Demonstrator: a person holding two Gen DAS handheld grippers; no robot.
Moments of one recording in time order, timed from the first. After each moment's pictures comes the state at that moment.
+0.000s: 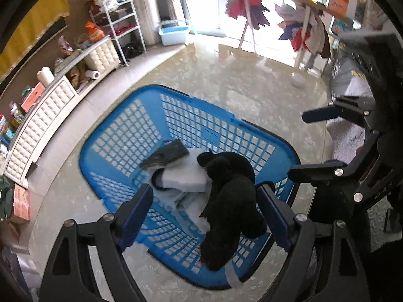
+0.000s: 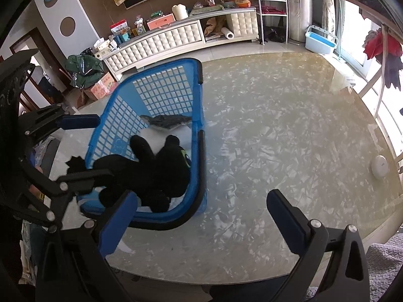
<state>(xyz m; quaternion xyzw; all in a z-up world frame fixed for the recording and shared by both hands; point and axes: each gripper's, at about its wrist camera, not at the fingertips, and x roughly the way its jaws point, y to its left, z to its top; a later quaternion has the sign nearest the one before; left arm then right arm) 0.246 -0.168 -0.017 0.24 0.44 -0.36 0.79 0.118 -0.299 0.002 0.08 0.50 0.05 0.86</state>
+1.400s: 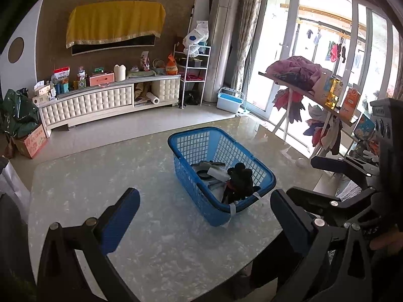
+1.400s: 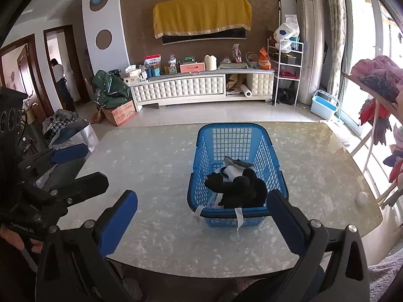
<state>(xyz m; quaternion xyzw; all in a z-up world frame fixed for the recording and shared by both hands) 0.107 0.012 0.066 0.00 0.31 -0.25 0.92 0.048 -0.188 0.075 0.00 0.36 0.06 0.93</state>
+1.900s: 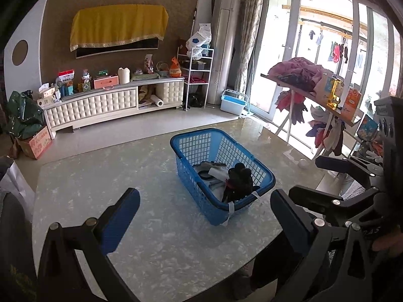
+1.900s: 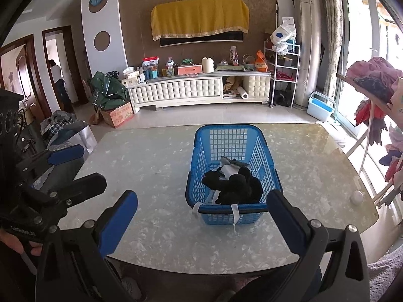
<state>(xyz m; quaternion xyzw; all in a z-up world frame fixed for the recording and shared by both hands) 0.091 0.009 0.069 0.00 0.30 -0.23 0.92 0.039 -0.188 0.074 0.00 0.35 0.05 0.93</state>
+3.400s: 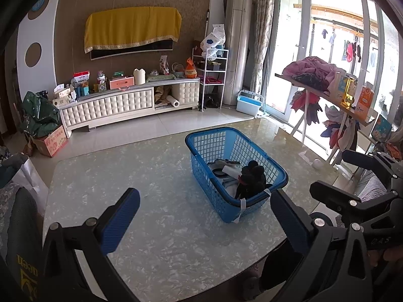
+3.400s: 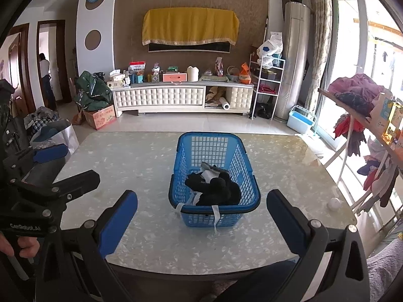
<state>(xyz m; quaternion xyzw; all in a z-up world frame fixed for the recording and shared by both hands) 0.080 0.010 0.071 0.02 0.30 -0.18 0.94 0.022 -0.178 0.075 -0.05 0.33 -0.01 0.94</state>
